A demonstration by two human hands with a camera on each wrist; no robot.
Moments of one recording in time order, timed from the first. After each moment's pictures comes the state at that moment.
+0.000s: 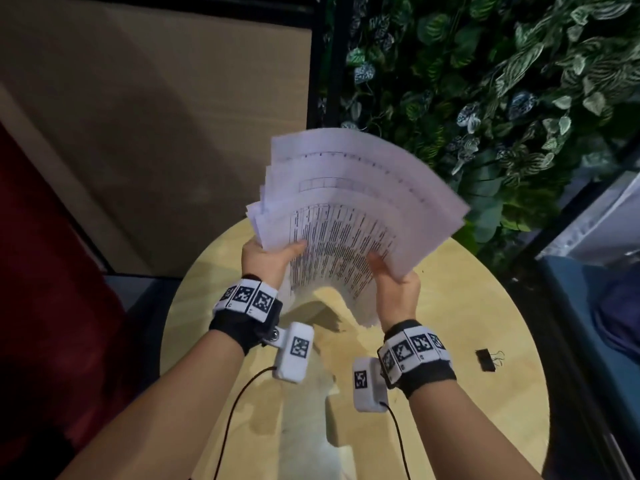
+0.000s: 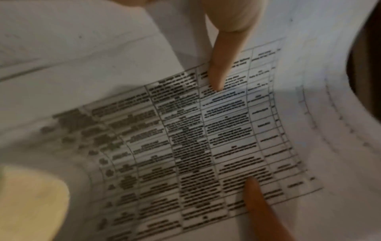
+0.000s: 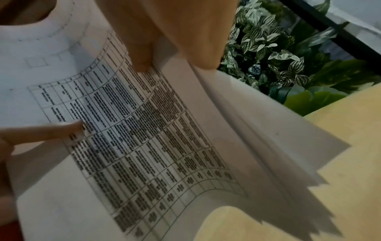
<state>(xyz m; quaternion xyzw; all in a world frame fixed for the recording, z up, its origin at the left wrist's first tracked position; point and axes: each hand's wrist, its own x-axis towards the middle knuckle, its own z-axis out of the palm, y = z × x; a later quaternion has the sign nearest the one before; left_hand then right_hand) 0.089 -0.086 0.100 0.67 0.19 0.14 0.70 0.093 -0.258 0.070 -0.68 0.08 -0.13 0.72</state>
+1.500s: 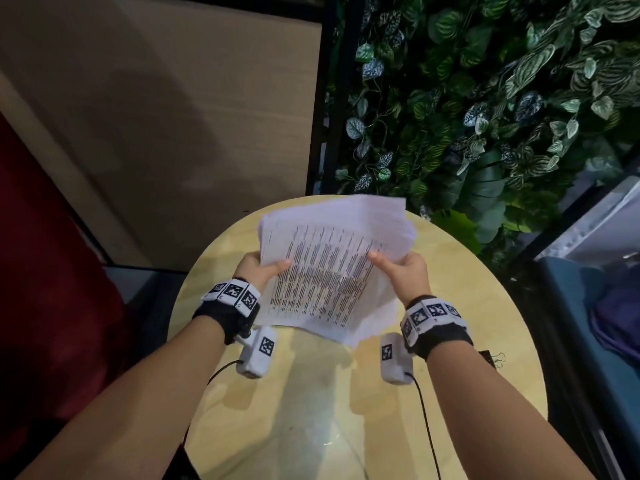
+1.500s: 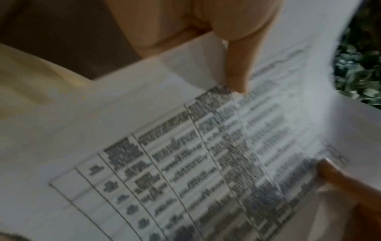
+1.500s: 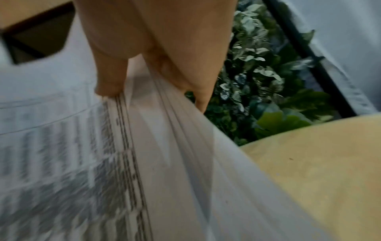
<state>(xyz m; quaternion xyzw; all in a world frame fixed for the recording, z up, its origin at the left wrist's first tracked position) 0.099 -0.043 0.067 0.76 0.20 -0.02 0.62 0.129 -0.275 0.076 -0.81 0.07 -0.03 0.58</state>
